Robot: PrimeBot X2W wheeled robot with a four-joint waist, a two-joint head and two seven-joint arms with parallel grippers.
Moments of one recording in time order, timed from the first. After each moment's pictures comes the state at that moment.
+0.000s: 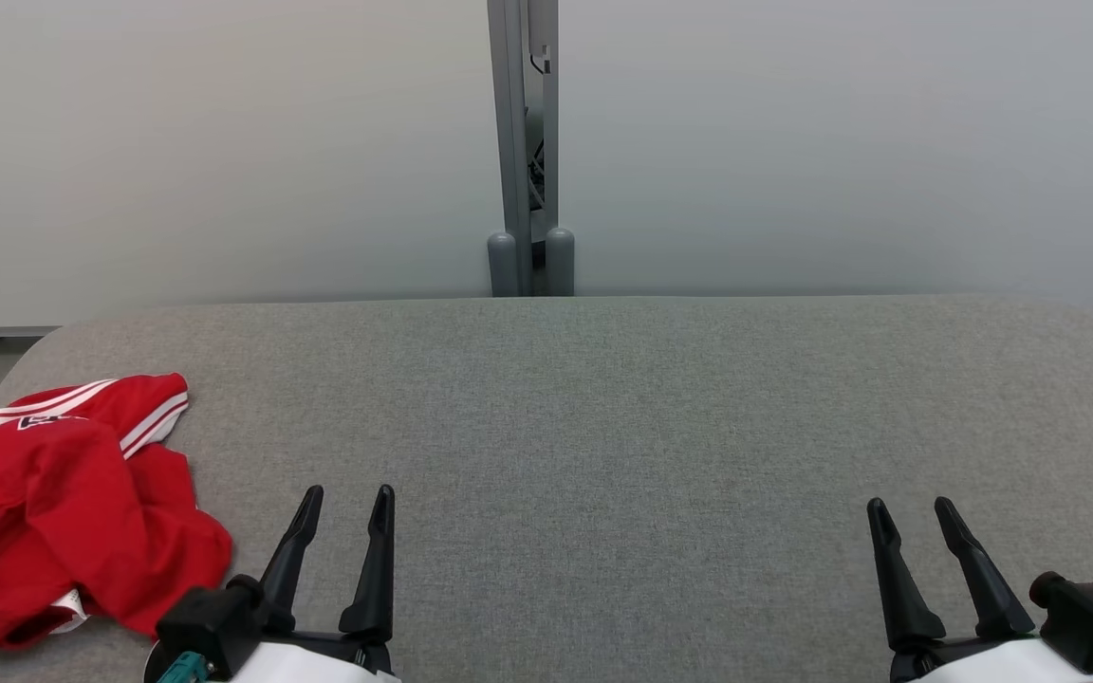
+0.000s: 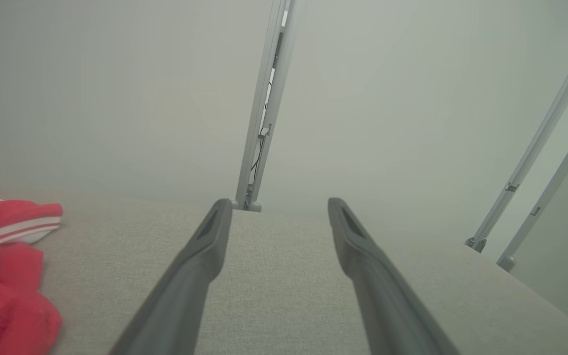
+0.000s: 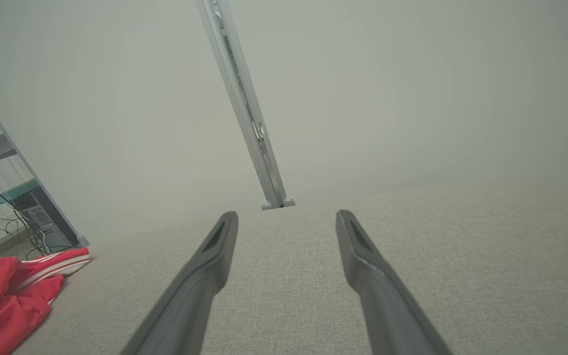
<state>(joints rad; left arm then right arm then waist) 0.06 0.04 -0.18 0.10 -0.39 -0.03 -0.21 0.09 -0.04 0.06 0.09 0.37 0.13 -0.16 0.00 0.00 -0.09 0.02</state>
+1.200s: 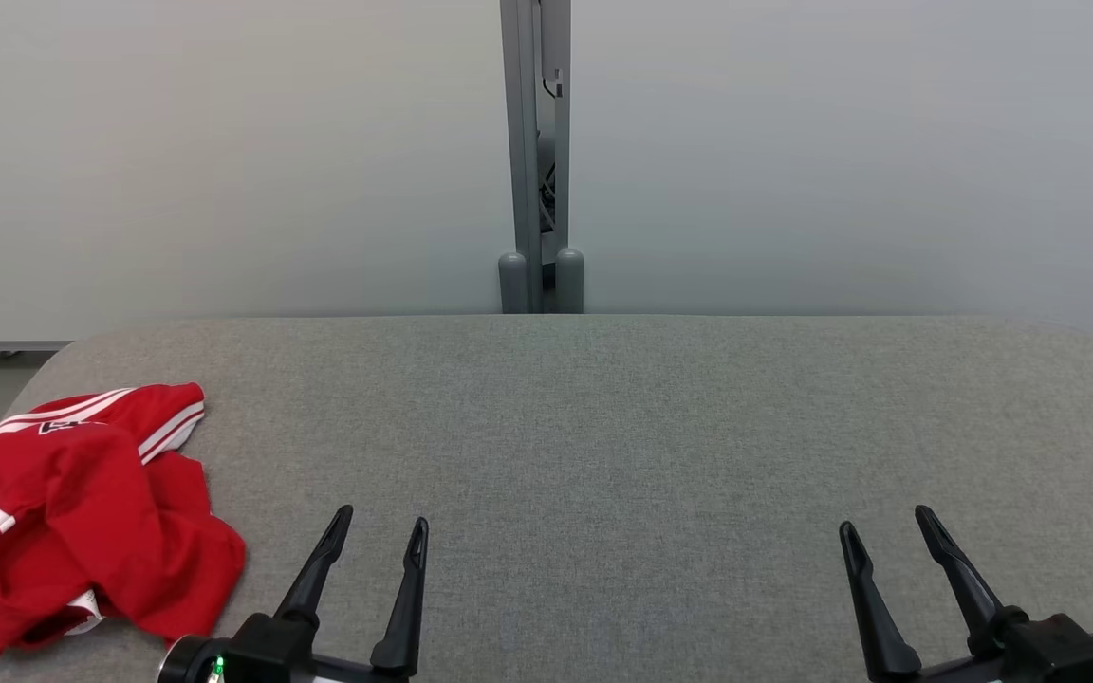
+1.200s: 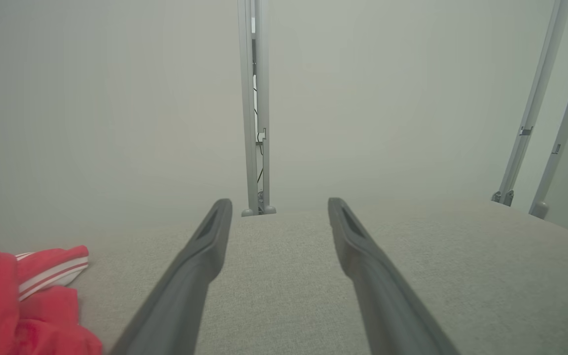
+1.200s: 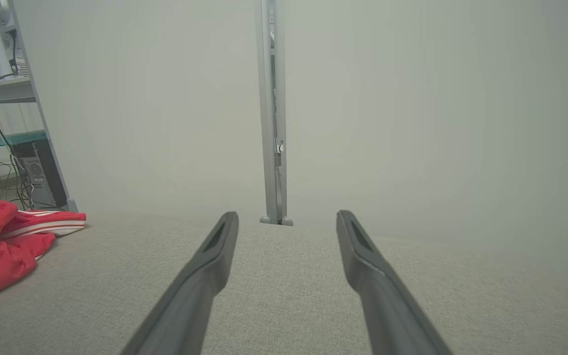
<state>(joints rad) 0.09 0.05 -0.21 0.11 -0.15 -0.02 -0.26 0.14 -0.05 0.09 0.04 0.12 0.13 -0.25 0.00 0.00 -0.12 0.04</state>
